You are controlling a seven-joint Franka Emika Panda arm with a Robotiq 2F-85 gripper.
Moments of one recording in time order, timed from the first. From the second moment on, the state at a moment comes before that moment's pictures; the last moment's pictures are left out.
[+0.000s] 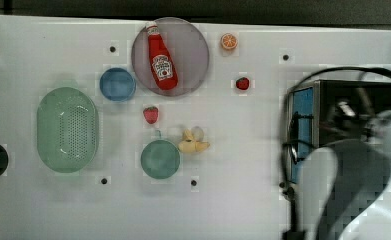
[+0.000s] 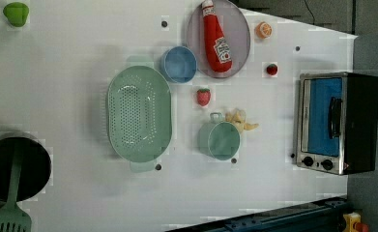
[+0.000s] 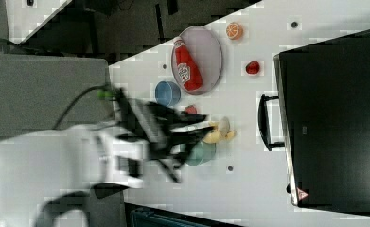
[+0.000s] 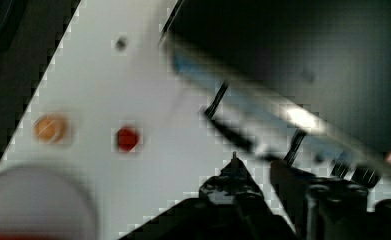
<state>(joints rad) -0.05 -0.05 -0.45 -1.89 -0.03 0.37 -0.19</state>
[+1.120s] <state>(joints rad) -0.09 0.25 -0.64 -1.87 -0.01 0.51 -0.72</state>
